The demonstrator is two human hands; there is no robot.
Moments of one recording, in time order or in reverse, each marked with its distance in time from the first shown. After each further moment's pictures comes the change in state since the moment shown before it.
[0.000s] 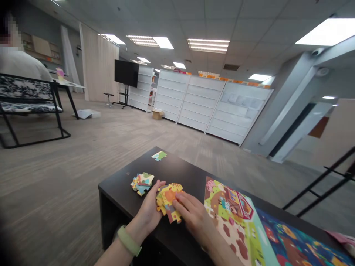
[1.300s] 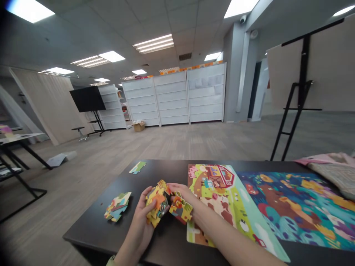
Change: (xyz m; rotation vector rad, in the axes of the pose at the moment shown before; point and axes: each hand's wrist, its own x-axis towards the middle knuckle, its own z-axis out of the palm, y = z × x) left_hand -0.001 -0.029 0.016 0.291 -0.154 0.002; right_hand -0.012 0.052 0.037 1.475 0.324 1.131
